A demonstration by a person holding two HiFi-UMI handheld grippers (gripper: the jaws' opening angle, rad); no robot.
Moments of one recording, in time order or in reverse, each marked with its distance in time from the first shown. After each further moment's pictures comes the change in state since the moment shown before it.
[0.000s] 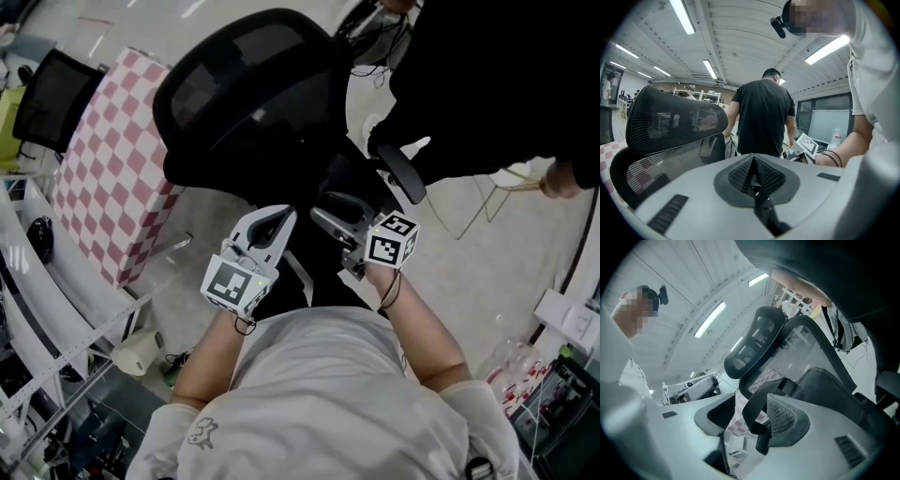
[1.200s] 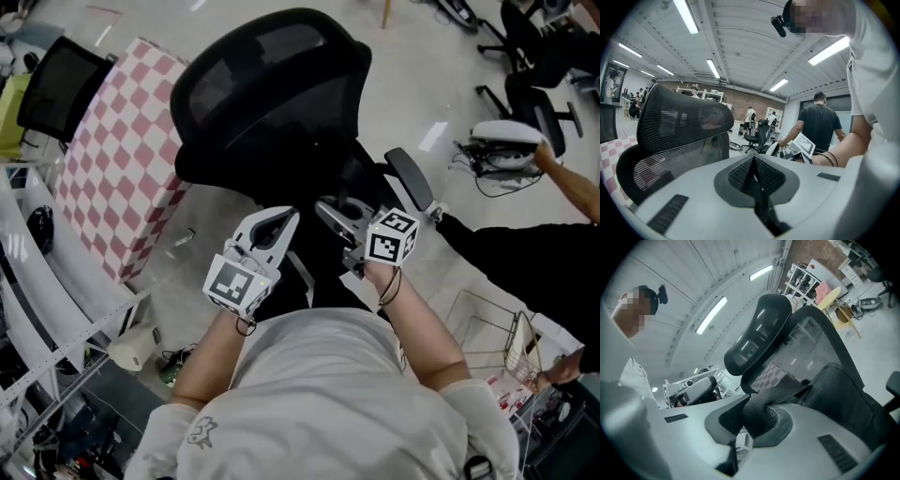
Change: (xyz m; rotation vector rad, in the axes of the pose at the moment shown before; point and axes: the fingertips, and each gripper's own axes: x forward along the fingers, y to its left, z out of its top) left arm -0.012 0.023 -0.007 -0.025 0.010 0.027; right arm 0.034 -0.002 -0.002 -0.003 0.045 0.047
